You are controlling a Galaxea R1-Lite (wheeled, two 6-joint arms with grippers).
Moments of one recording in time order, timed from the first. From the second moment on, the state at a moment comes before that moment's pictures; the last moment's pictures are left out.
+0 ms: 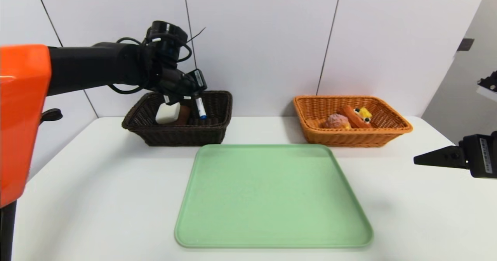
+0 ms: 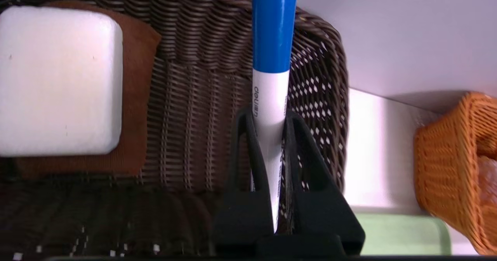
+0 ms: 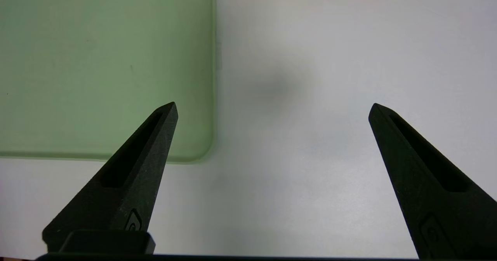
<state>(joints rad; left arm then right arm) -0.33 2.13 -1.97 0.34 0.09 -0.57 0.16 1.27 -1.13 0.65 0.00 0.20</state>
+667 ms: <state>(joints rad) -0.31 2.22 -1.97 0.33 0.09 -0.57 0.16 1.26 -1.12 0.65 0.00 0.20</state>
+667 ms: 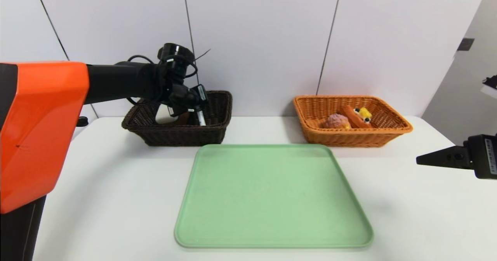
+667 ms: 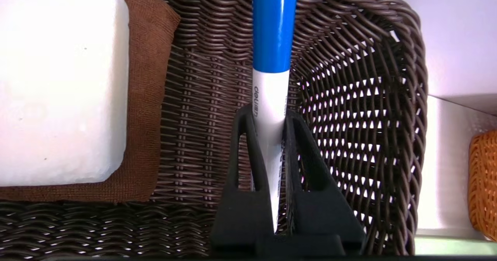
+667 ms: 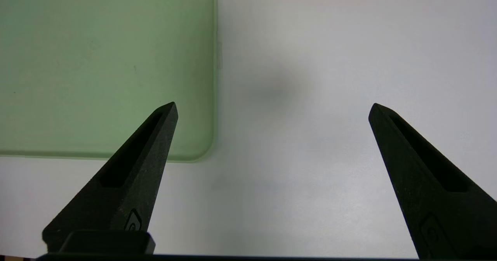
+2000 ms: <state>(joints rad) -0.33 1.27 -1.50 0.68 0.26 -0.16 0.18 1.25 -1.12 0.21 0.32 0.01</state>
